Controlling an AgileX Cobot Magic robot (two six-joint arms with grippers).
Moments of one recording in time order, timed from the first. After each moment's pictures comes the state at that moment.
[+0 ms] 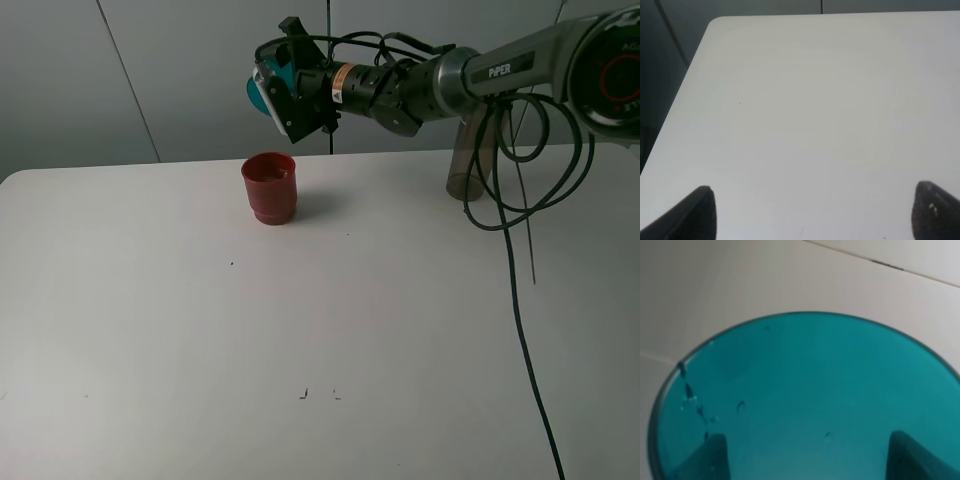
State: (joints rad) left arm 0.03 0.00 -0.51 0.09 1.09 -0.04; right arm 0.46 2.38 -1.72 -0.69 -0.49 -1.26
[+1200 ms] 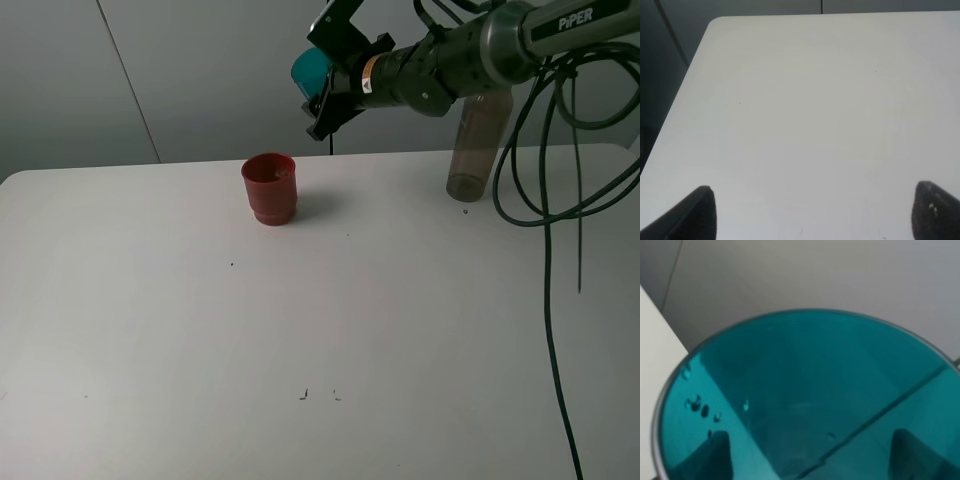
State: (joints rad) left arm 0.03 0.00 -0.51 0.09 1.09 -0.04; right arm 0.46 2.15 -1.49 -0.58 -0.14 0.02
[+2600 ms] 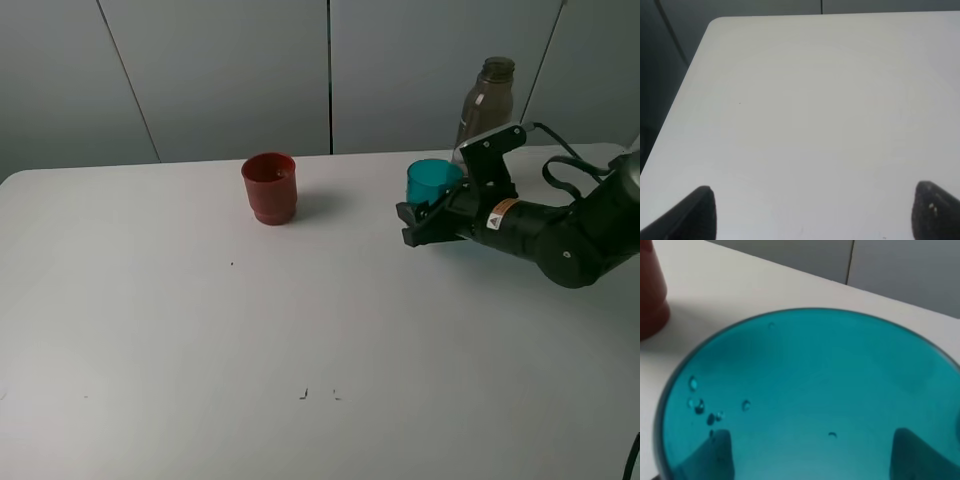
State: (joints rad) left arm 0.03 0.00 -0.51 0.09 1.09 -0.04; right arm 0.25 2.04 -0.62 -0.26 -0.89 0.04
